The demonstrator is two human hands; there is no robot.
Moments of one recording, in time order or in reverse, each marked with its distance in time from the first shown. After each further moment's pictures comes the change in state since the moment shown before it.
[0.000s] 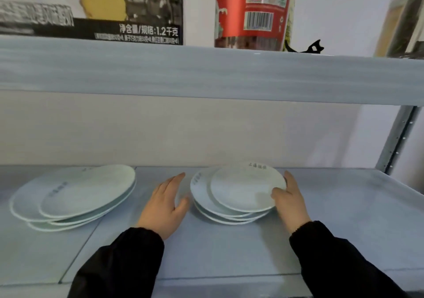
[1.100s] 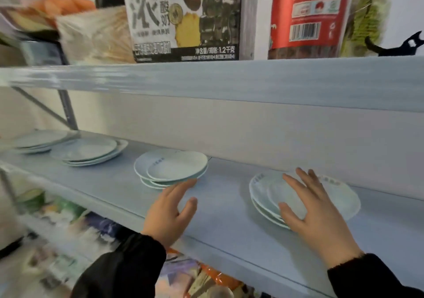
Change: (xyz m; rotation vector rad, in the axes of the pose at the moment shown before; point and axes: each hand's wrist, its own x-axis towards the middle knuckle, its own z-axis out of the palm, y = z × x) left_hand -0.116 0.027 -0.080 0.241 0.345 -0.189; right_hand -0.030 -0.016 0.031 -0.485 -0.413 -0.811
